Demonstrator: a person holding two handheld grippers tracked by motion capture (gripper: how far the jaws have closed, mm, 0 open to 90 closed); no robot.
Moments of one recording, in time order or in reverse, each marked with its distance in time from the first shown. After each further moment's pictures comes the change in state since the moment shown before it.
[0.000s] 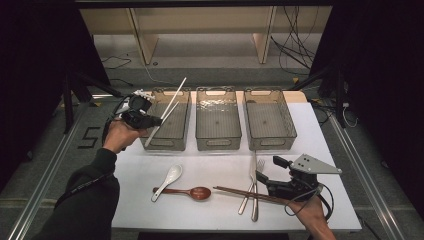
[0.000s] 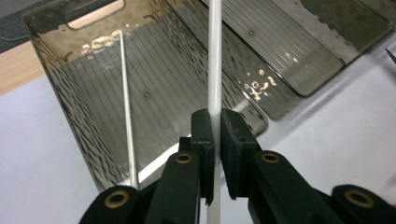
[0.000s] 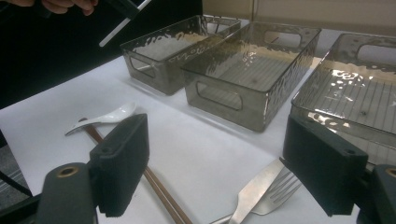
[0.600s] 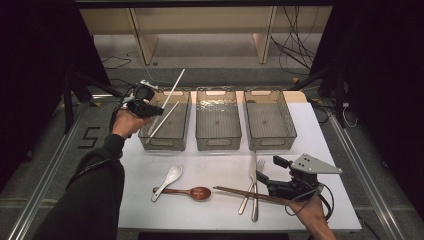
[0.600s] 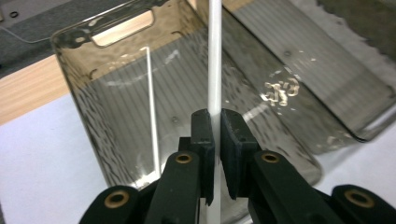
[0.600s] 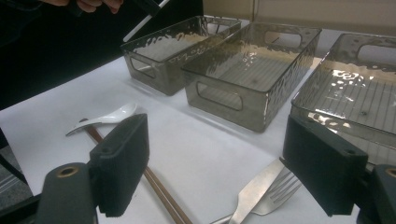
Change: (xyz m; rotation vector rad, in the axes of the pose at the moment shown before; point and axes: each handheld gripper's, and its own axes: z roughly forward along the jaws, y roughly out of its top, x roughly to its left) left arm 0.025 0.021 0.032 -0.007 0.060 -0.030; right arm -0.001 0.000 -0.001 -0.003 0.003 0.001
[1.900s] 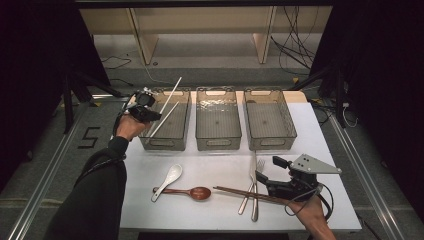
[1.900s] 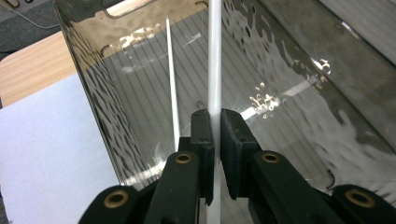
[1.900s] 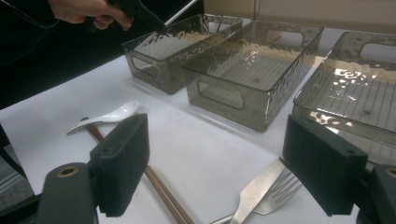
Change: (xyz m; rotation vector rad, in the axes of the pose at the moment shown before) left arm 0.012 -0.021 0.034 0.054 0.049 0.007; right arm 0.000 -0.001 0.001 0.006 0.005 0.000
